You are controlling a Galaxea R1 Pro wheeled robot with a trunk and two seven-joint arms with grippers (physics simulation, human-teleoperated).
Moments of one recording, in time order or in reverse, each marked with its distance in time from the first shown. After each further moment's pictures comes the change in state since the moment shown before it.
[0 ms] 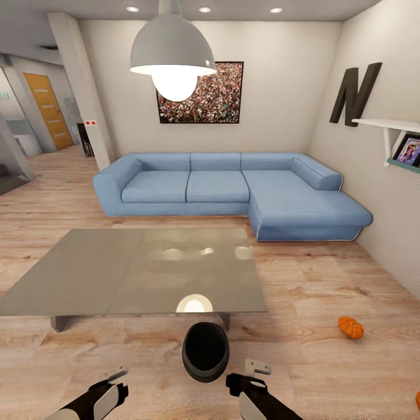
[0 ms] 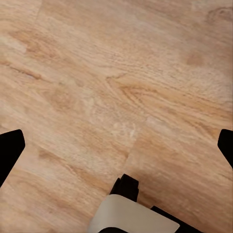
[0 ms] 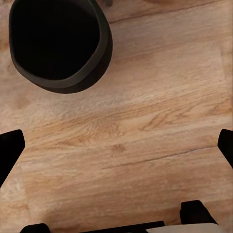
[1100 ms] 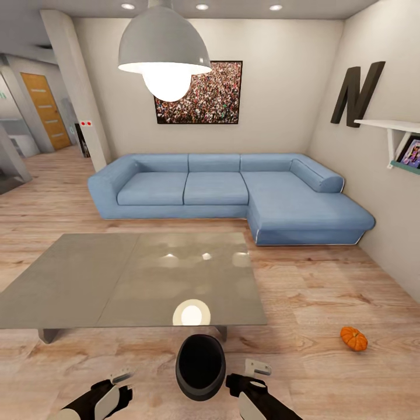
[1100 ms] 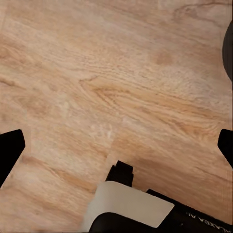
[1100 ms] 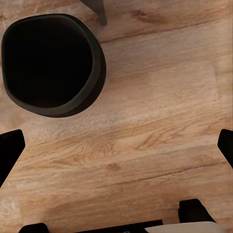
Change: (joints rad) left arm 0.000 -0.004 0.002 0.000 -0.032 0.069 -0.061; right arm 0.000 0.002 -0.001 0.001 0.001 0.003 -0.010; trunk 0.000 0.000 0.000
